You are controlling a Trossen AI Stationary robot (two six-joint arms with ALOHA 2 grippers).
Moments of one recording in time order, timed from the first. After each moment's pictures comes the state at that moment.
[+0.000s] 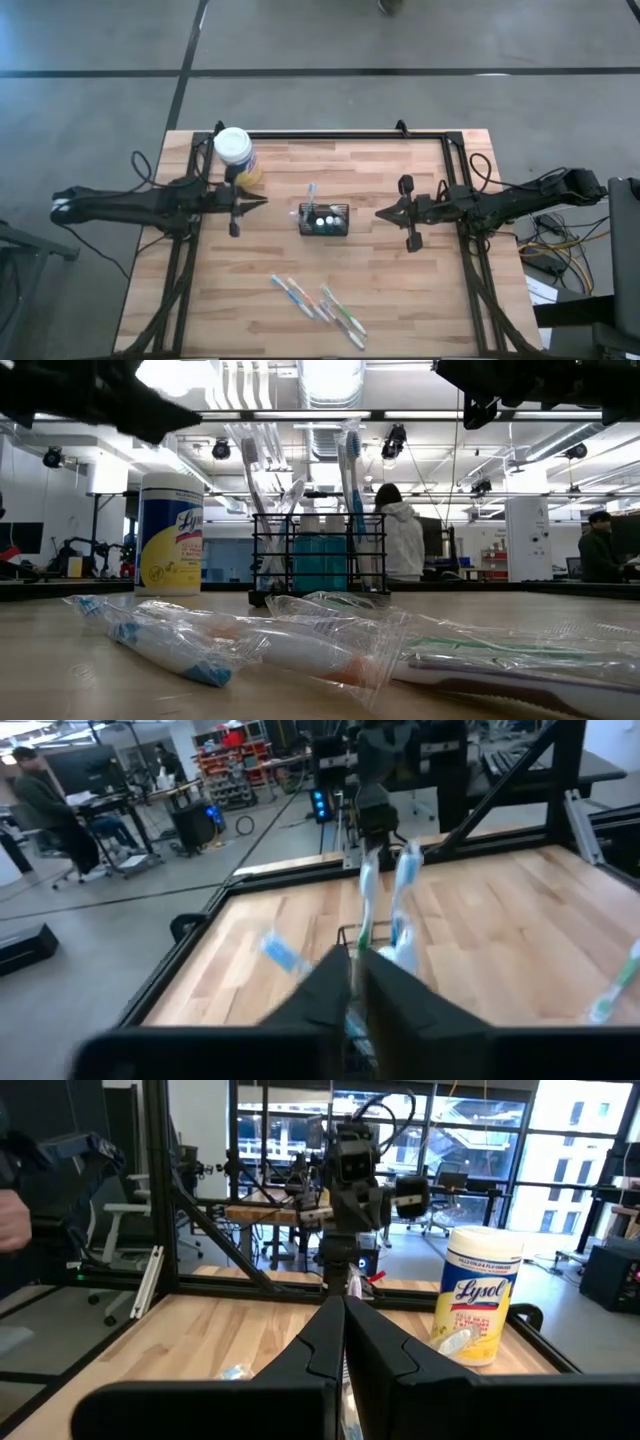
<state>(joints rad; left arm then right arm) 0.05 0.52 0.34 0.12 -0.07 0.19 0.11 0.89 0.34 0.62 0.05 -0.03</state>
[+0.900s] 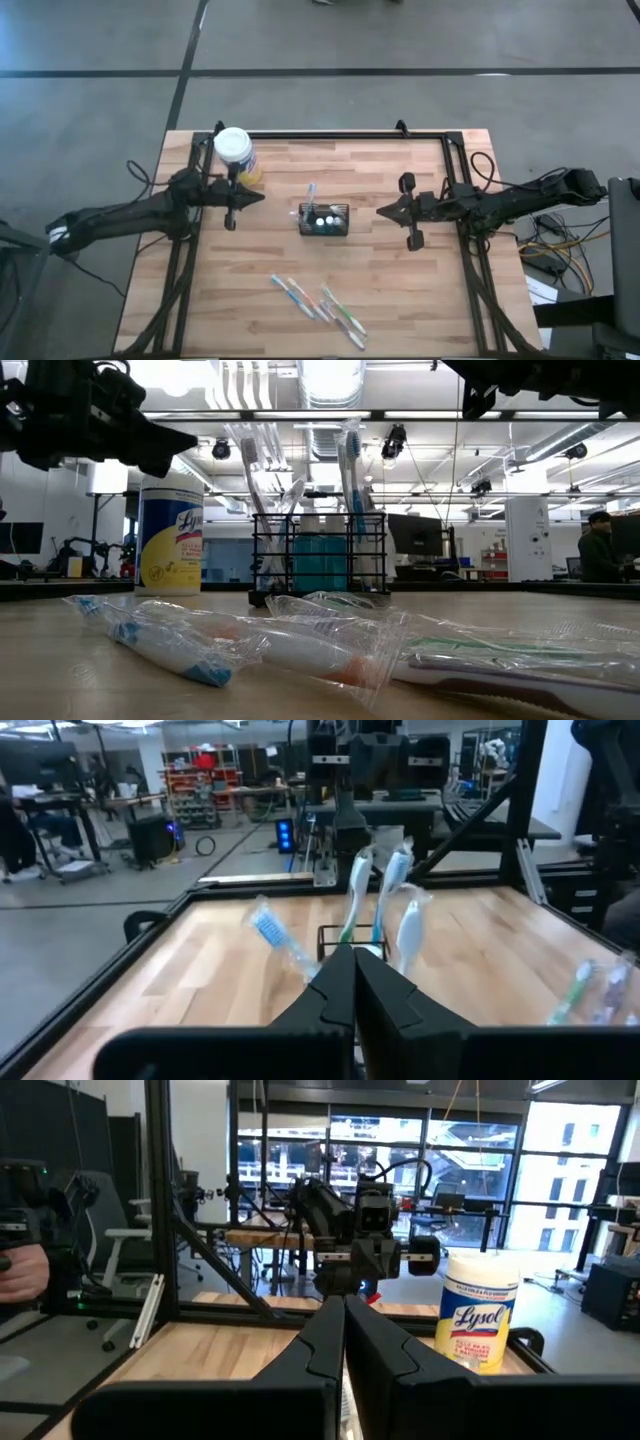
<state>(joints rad) 0.40 0.48 0.15 0.35 0.40 0.07 0.11 0.89 0.36 0.67 0.05 -0.03</state>
